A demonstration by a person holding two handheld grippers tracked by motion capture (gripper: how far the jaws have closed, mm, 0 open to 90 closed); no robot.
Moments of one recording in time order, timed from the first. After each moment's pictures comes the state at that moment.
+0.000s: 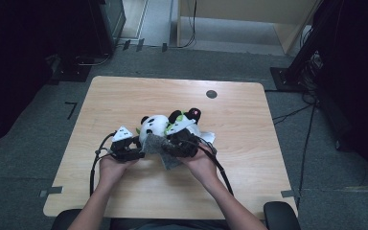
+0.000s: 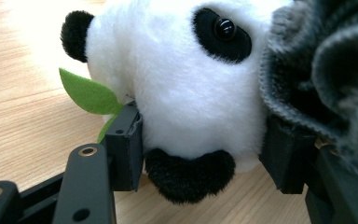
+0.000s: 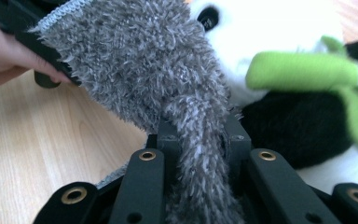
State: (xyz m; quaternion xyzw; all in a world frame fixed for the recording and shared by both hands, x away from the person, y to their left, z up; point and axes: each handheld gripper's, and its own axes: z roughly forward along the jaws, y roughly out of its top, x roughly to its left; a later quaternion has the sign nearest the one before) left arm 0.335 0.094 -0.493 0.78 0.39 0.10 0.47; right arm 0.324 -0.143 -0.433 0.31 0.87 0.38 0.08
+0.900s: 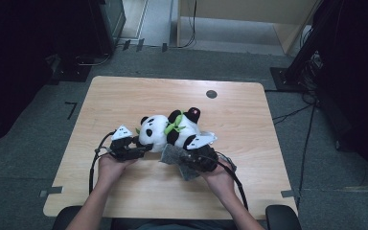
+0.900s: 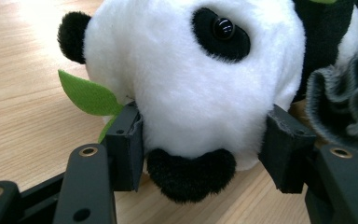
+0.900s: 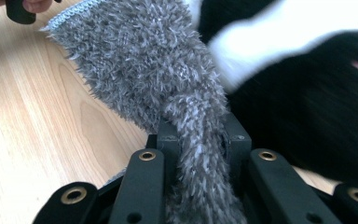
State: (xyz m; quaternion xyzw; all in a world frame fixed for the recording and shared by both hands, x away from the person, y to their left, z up) left arm 0.337 0.095 -0.490 0.79 0.39 0.09 0.47; right arm 0.287 -0.197 -0.458 0.33 0.86 0.37 0.10
